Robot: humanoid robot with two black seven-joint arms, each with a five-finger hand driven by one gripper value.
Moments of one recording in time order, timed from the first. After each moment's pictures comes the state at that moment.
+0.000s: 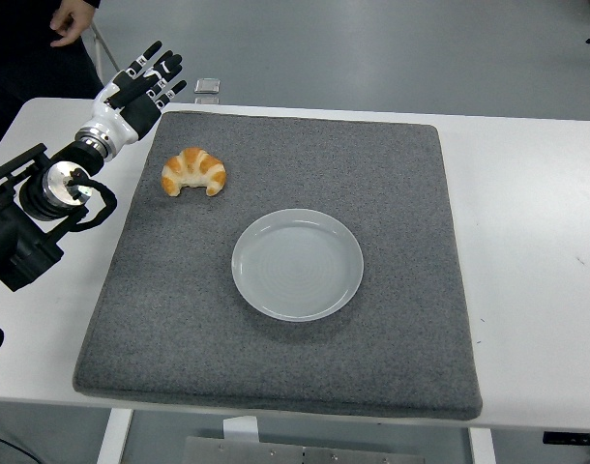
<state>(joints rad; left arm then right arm) -0.84 0.36 -0.69 -0.67 -0.19 -0.18 -0.20 0.07 0.00 -0.15 0.13 0.03 -0.02 -0.06</state>
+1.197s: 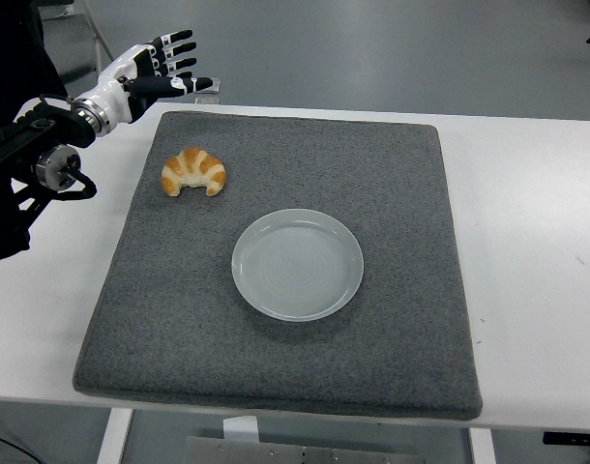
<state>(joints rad) -0.97 0.44 -0.55 -0.68 0.38 -0.18 -0.20 0.07 0.00 -0.15 0.13 0.03 -0.02 -0.06</state>
